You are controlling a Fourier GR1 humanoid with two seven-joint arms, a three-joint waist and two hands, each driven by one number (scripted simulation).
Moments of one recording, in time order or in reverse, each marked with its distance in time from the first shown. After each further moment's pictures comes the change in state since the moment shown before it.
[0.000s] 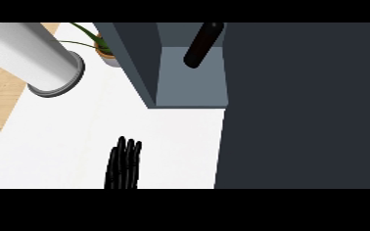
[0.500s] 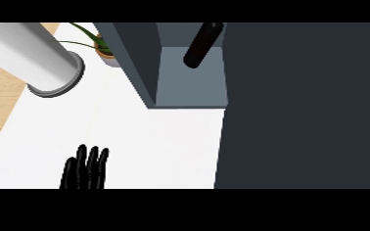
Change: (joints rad) left arm 0.123 0.179 0.087 -0.172 0.032 -0.077 -0.008; right arm 0.098 0.031 0.114 -0.002 -0.030 0.040 0.041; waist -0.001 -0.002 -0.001
